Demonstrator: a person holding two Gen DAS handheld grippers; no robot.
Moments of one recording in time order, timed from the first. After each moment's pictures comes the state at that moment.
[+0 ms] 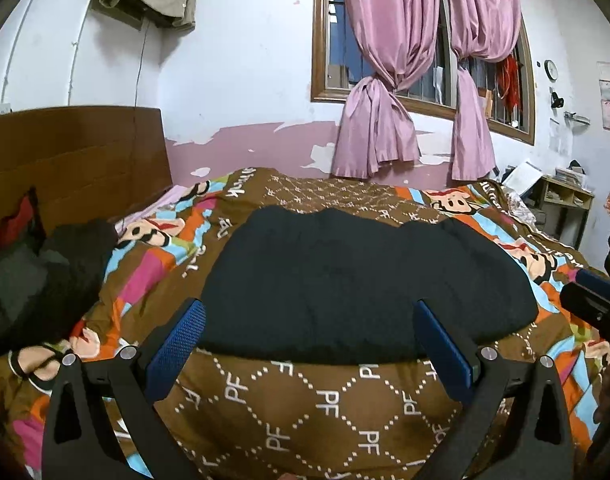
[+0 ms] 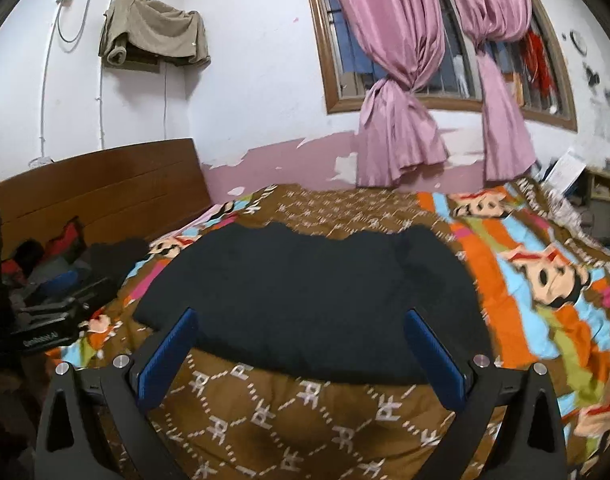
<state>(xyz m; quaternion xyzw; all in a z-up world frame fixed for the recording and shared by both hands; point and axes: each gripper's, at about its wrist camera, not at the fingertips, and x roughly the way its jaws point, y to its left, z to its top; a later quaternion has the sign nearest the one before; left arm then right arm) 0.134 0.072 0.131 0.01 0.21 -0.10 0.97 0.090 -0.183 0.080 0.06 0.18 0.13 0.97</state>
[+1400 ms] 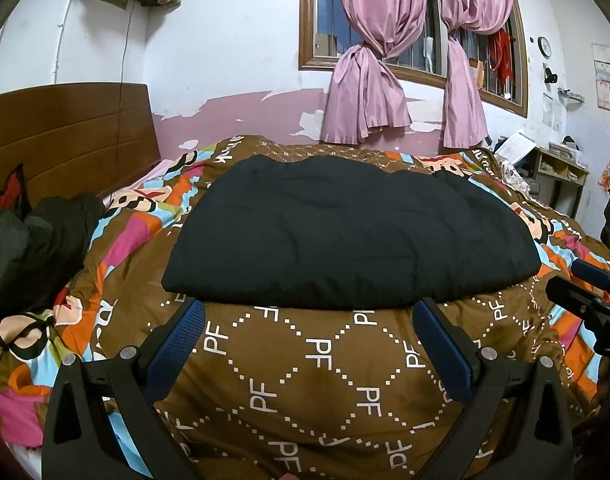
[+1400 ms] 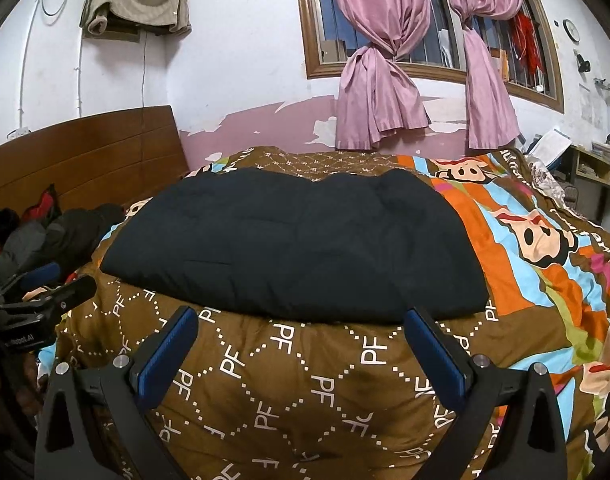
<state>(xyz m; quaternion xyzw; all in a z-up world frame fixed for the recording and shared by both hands) 0.129 0.065 0.076 0.03 0.25 -0.11 0.96 0.088 -0.184 0.025 0.05 0.23 0.09 0.97</state>
